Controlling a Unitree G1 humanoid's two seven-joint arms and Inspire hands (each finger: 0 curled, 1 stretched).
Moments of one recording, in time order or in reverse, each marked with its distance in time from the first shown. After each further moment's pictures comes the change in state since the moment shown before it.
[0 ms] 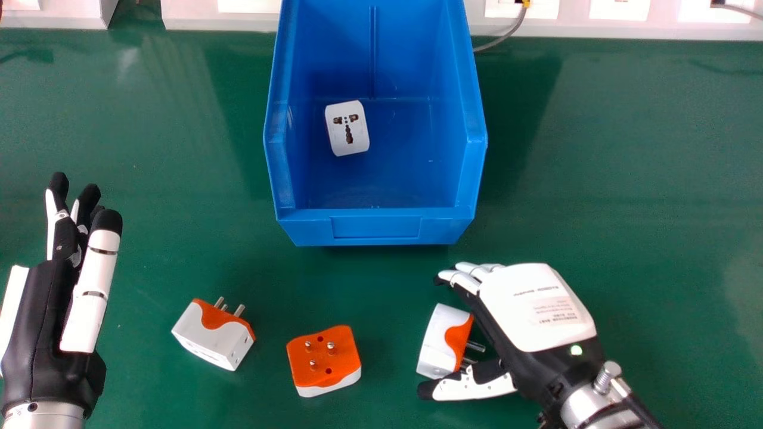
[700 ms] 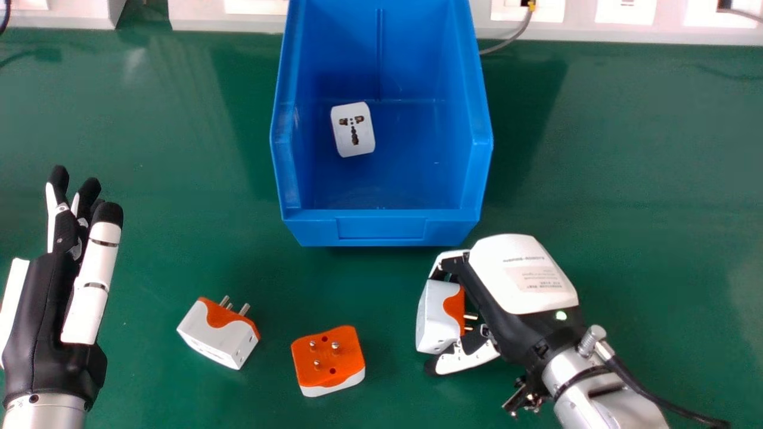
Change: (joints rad) left arm -0.013 0.001 0.002 -0.001 -0.001 0.025 0.007; right arm -0.095 0.029 0.014 0.082 0.171 -0.004 0.002
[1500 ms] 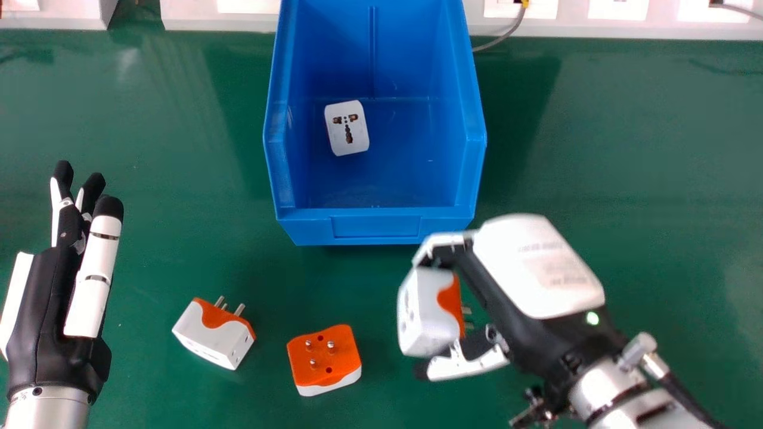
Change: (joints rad) left arm -0.021 0.000 -0.004 -0.002 -0.017 0.017 -0.011; right arm 0.187 -0.032 -0.073 -0.636 -0.006 0.024 0.217
